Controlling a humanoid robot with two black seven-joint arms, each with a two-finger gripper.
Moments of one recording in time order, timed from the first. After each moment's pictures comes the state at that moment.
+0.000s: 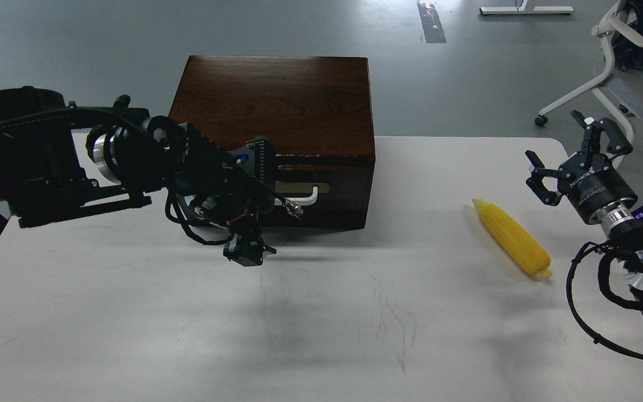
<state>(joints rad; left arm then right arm) -1.48 0.50 0.21 -1.46 2.18 -0.49 -0.49 0.62 -0.59 0.47 0.75 0.15 0.49 0.49</state>
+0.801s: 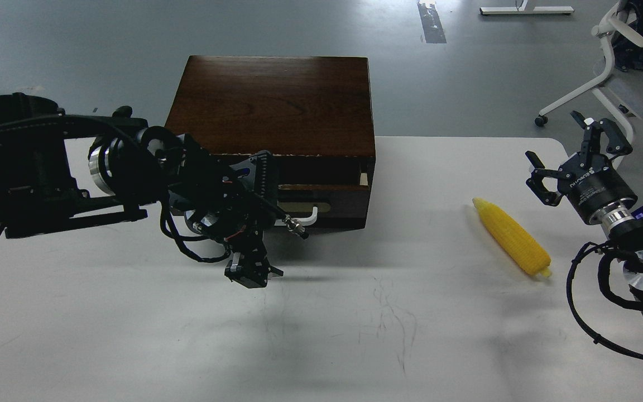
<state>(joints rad) -1.49 0.55 0.20 -1.57 2.15 -0.49 -0.49 0.62 -0.58 0.46 0.75 0.15 0.49 0.49</state>
